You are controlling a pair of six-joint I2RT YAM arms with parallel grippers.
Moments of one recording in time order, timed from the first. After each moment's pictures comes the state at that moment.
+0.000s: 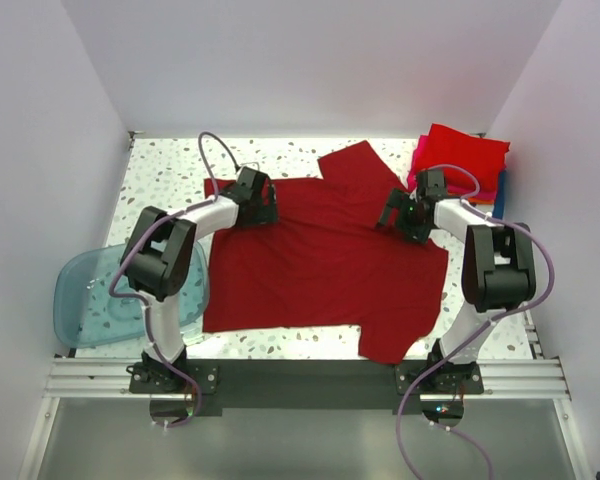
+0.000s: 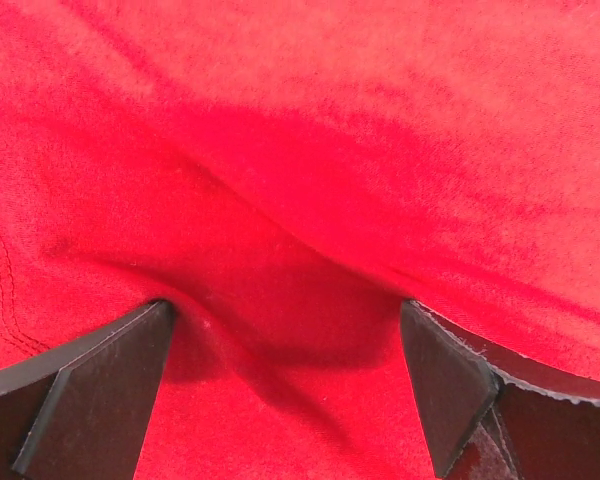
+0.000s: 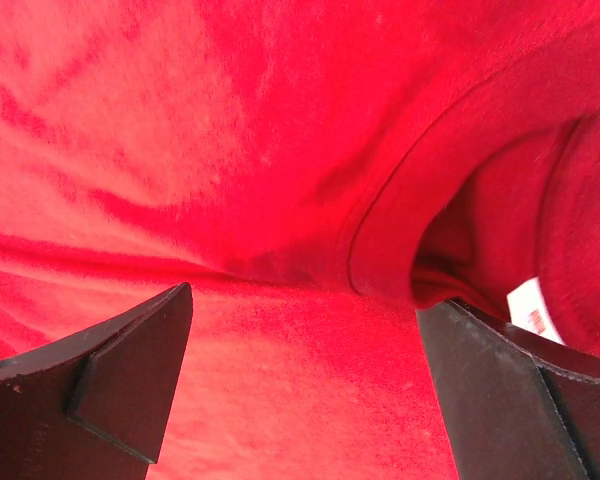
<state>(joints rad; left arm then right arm) -0.40 1.95 1.25 -0.24 -0.25 -0.46 0.05 1.79 1.10 -0.37 -0.17 0.47</state>
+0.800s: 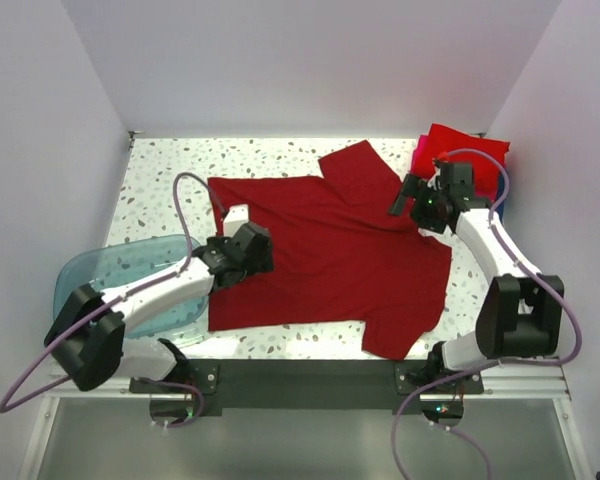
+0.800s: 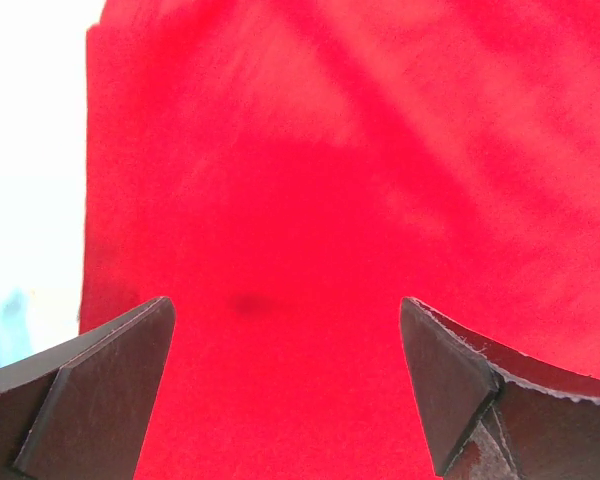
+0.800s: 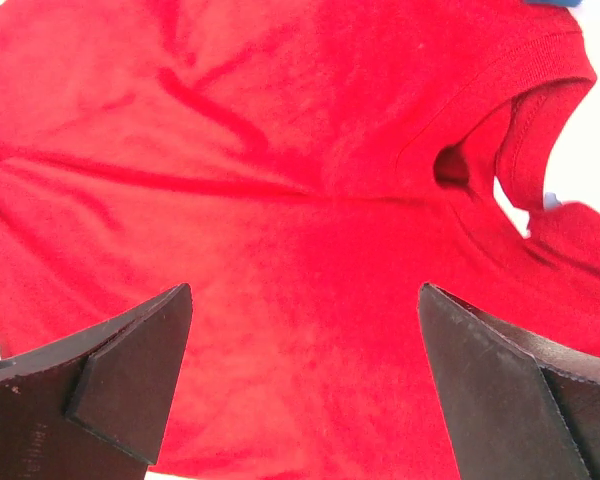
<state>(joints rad) -0.70 1.37 0.85 -0.41 -0.50 -0.71 0.01 1.51 1.10 -0.47 -0.21 0.40</state>
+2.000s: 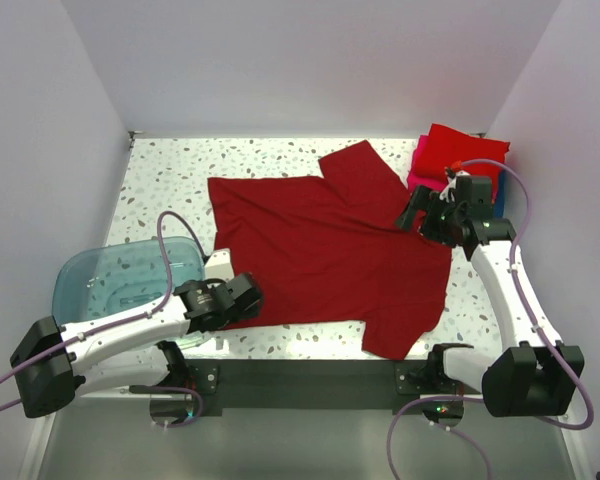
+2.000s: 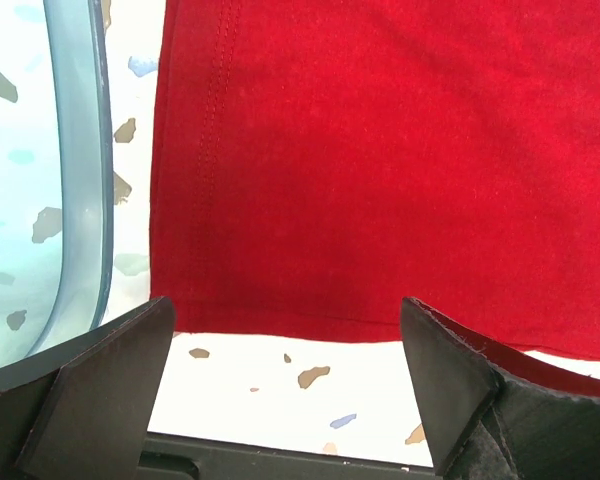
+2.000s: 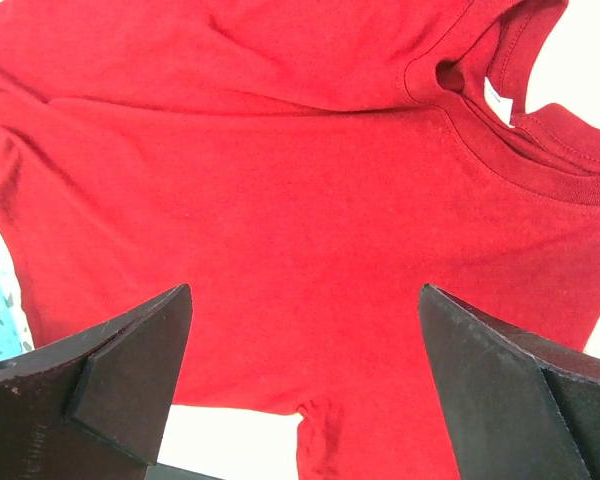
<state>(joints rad) -0.98 1.04 0.62 -0.85 -0.55 -1.14 0.01 1.16 1.02 -0.66 -0.21 0.38</state>
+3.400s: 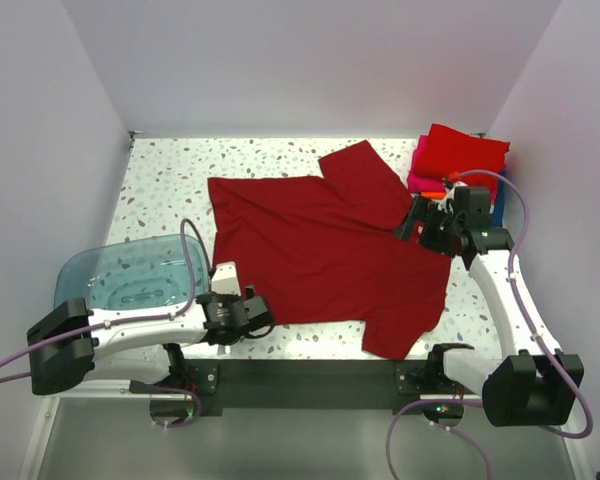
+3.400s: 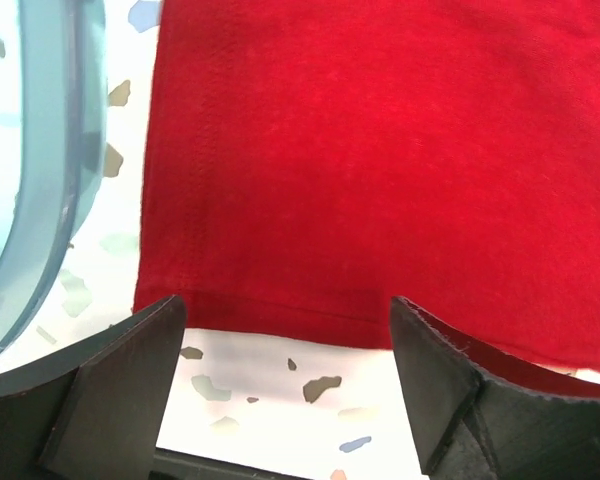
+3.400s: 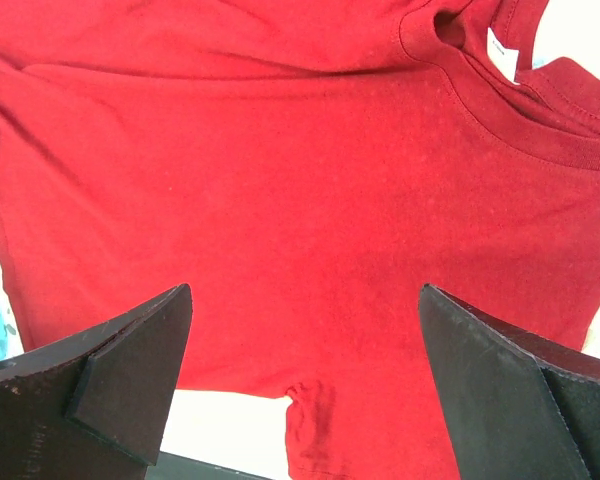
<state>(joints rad) -1.15 1.15 0.56 -0.83 -0.67 -1.34 0.01 1.11 0.94 -0.66 -0.22 0.37</state>
